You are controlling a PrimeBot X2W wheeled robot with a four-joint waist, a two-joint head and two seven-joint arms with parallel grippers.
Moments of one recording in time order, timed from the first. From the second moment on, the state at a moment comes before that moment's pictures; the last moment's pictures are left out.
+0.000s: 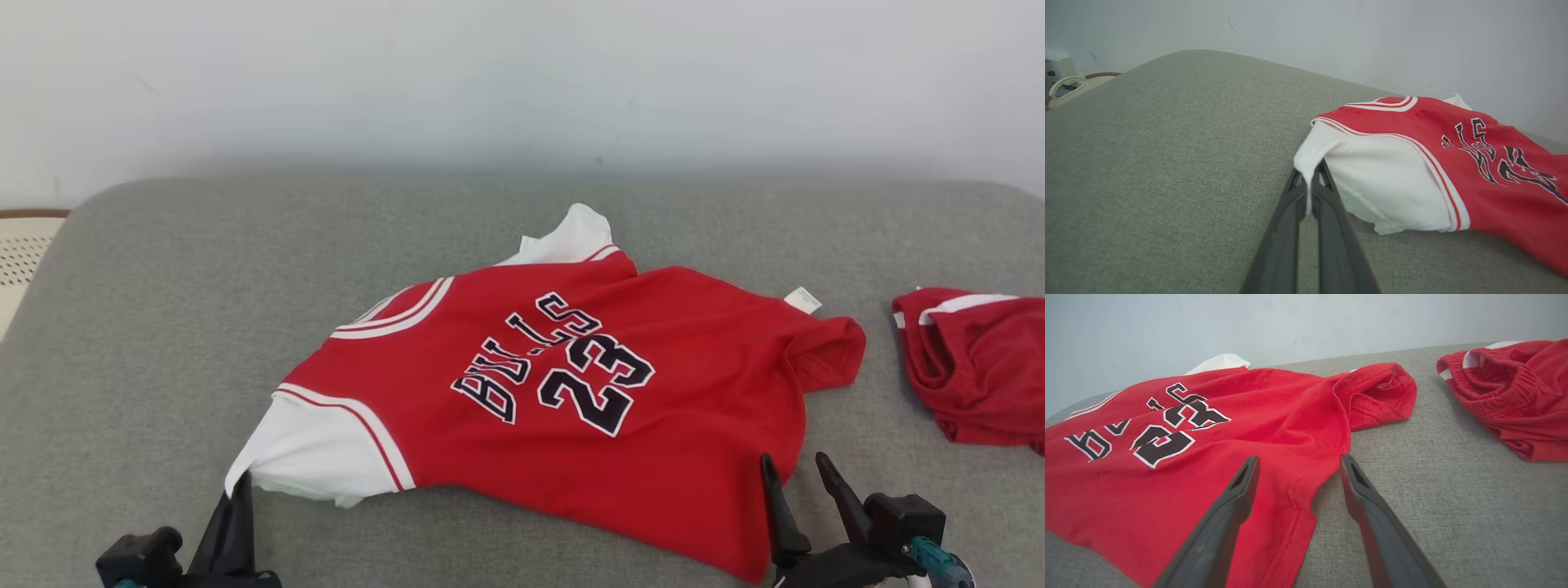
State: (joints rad) left arm -0.24 0.06 0.13 0.45 -0.18 -0.12 -0.26; right arm -0.15 -0.15 0.21 0.43 0.23 0.13 -0.26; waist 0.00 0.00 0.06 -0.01
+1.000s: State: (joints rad) left arm -0.12 0.06 0.19 0.41 -0.10 0.03 -0.26; right arm -0.12 -0.13 0.20 0.45 0.22 0.13 -0.26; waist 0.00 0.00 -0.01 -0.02
